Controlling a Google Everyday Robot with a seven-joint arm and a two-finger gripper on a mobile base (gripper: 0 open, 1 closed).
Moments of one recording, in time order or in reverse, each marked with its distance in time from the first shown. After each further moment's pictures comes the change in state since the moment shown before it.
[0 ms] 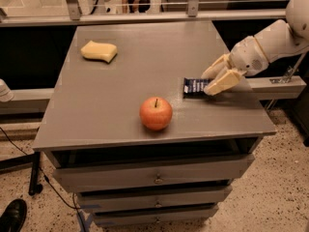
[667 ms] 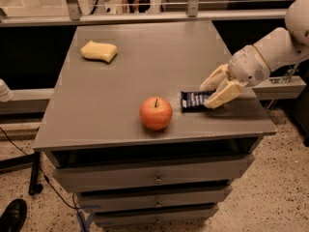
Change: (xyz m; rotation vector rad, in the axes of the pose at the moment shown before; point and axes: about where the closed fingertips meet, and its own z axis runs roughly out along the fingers) arm -0.001 0.049 0.007 -0.089 0.003 -0.059
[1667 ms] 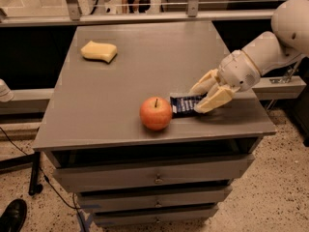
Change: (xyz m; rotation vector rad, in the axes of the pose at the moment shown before) arm -0.019 0.025 0.024 -0.100 -0.020 -0.035
